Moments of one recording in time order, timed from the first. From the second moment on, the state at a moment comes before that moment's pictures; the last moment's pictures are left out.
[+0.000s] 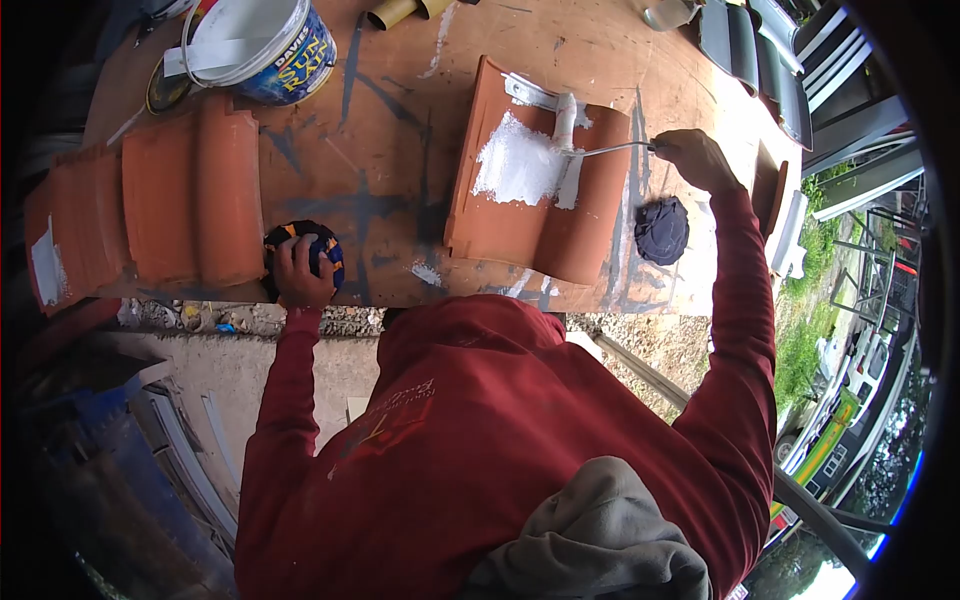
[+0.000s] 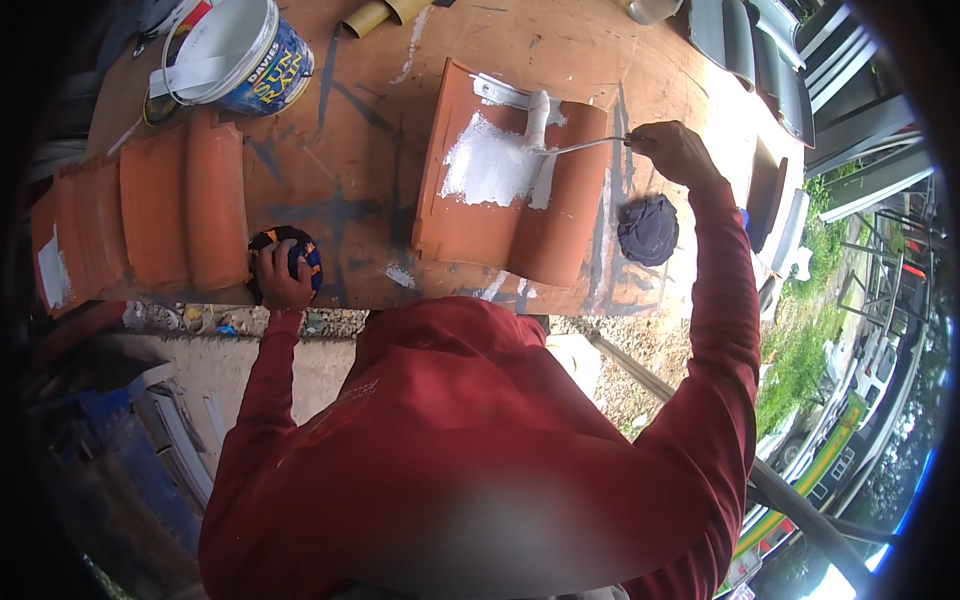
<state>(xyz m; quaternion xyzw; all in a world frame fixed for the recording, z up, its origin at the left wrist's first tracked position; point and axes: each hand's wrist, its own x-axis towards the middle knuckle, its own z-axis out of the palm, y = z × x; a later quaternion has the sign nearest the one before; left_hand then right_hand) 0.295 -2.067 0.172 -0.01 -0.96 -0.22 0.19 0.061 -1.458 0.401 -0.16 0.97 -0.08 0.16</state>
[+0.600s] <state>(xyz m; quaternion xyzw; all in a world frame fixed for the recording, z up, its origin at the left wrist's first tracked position) 0.296 -2.067 0.172 0.00 -0.96 -0.22 0.18 0.100 -1.447 0.437 -0.12 0.99 -0.06 0.10</state>
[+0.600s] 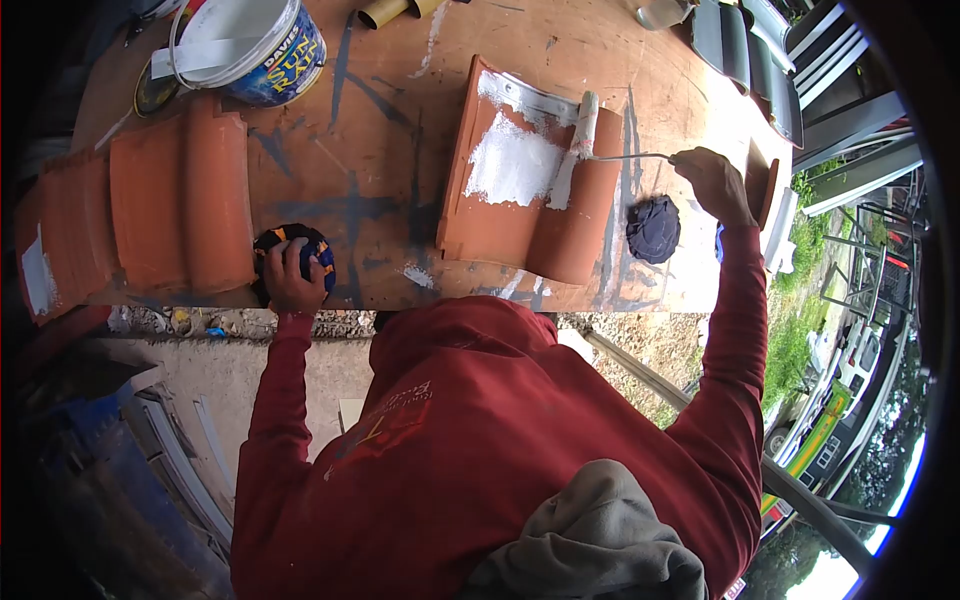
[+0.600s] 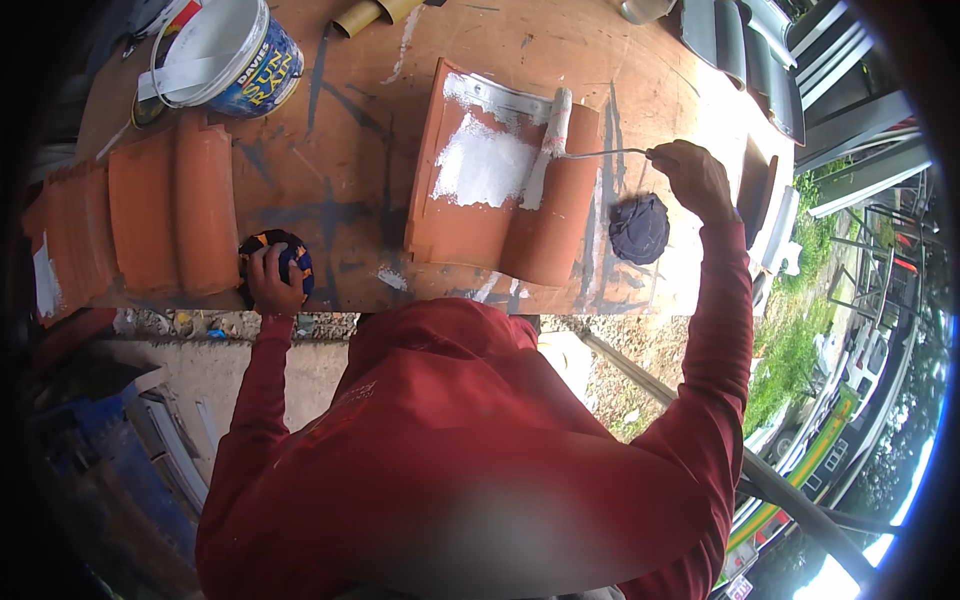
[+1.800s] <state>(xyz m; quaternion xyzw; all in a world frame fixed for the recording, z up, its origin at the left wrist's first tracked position) 0.296 -2.066 0.168 -0.02 -0.96 -0.21 0.17 0.254 -1.537 0.391 -0.11 0.98 -0.12 0.08</state>
